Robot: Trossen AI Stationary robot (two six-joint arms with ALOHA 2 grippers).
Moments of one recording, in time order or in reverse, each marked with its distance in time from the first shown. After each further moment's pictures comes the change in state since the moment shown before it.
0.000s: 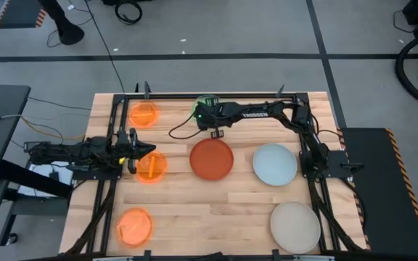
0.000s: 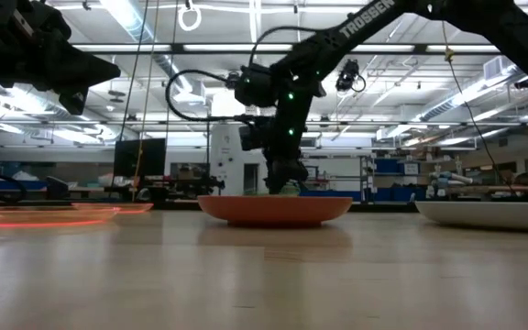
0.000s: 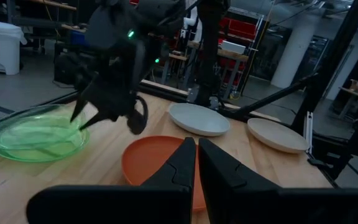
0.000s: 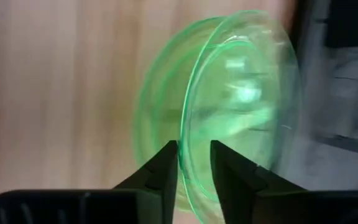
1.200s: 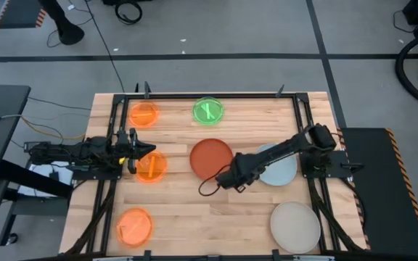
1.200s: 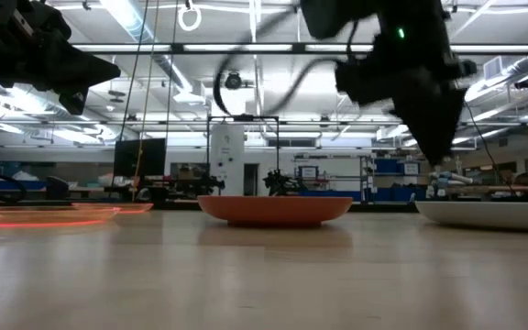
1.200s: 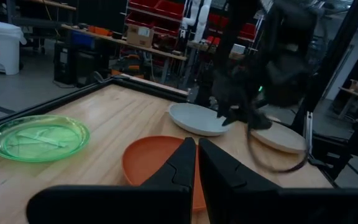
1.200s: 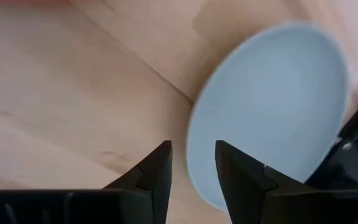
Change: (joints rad) left arm 0.000 0.000 0.000 0.000 0.000 0.000; right arm 0.559 -0.198 -0.174 -0.801 -0.304 1.796
